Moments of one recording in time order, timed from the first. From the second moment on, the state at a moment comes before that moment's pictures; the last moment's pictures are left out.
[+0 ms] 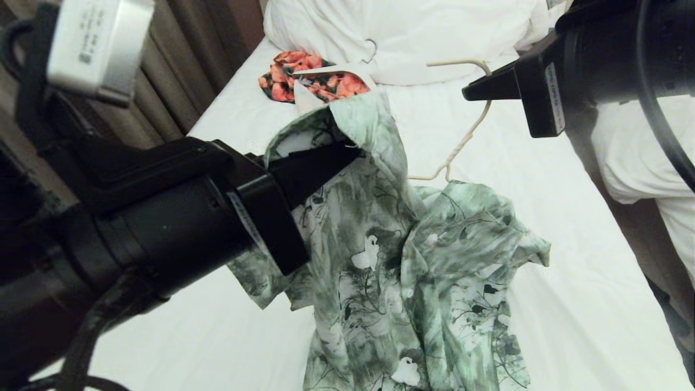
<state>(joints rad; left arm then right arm) -1.00 1.32 -0.80 -0.70 0.10 0.00 0.79 1.60 -1.90 0.53 -0.22 -0.31</state>
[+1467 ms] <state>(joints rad) -0.93 1.41 -0.85 -0.42 0.10 0.08 0.73 1.59 -1.89 0.53 -0.22 -0.31</state>
